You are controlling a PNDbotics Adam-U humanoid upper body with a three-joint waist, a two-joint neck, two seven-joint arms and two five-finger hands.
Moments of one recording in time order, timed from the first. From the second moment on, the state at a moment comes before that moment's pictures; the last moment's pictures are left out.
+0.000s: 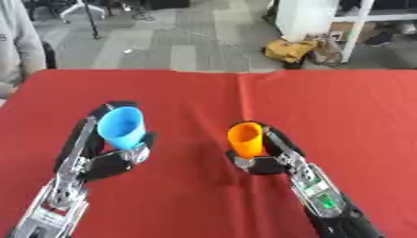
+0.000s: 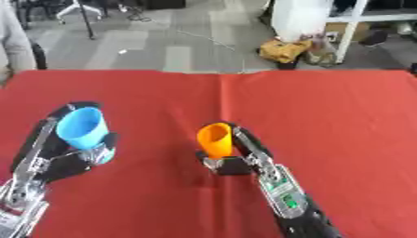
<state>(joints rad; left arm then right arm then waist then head) -0.55 0.34 -0.27 -1.64 -0.01 -0.09 0.00 -0.64 -0.12 0.22 -1.19 0.15 -0.33 0.28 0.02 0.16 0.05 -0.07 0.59</state>
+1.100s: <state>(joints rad) -0.77 0.42 -0.37 -1.60 -0.08 -0.13 -0.09 -0.69 -0.06 0.37 -1.31 0.01 -0.29 0.49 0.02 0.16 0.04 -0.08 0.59</state>
